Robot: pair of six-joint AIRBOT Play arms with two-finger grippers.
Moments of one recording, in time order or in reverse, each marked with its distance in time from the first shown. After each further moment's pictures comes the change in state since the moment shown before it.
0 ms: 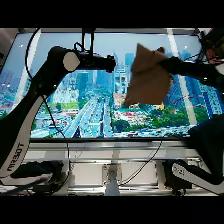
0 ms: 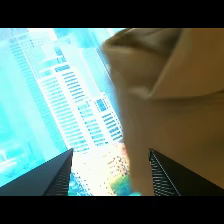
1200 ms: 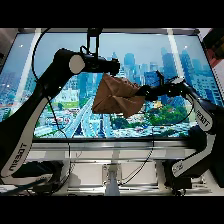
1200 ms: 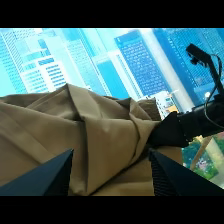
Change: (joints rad) left arm -0.042 -0.016 0.000 -0.001 0.000 -0.029; right arm 0.156 -0.605 0.001 -0.095 0.103 0.005
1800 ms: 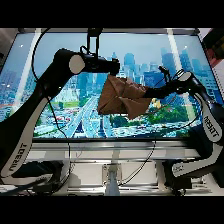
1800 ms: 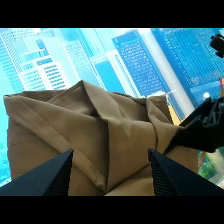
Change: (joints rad) left arm -0.001 0.001 0.000 -0.004 0.000 -0.001; right arm -0.013 0.149 -0.001 -0.293 -0.010 -0.099
